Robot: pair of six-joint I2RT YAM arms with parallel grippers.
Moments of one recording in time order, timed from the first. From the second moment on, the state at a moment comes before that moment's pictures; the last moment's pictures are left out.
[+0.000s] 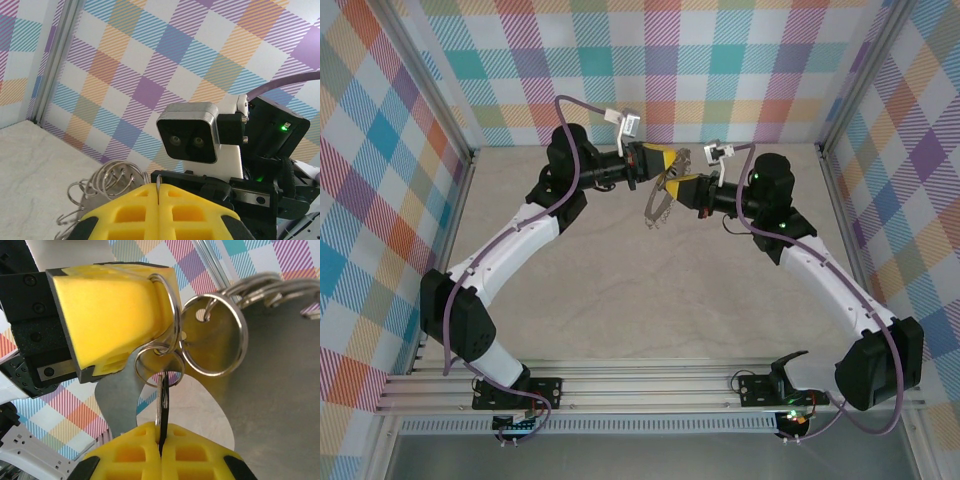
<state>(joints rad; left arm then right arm) -0.53 1.59 1.48 0.21 0.79 -0.53 0.40 1.28 1.11 0.09 -0.84 0.52</state>
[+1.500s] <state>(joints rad) -0.53 1.55 1.24 0.63 0.58 -0.79 0.33 1.36 1.16 0.44 -0.72 0.88</state>
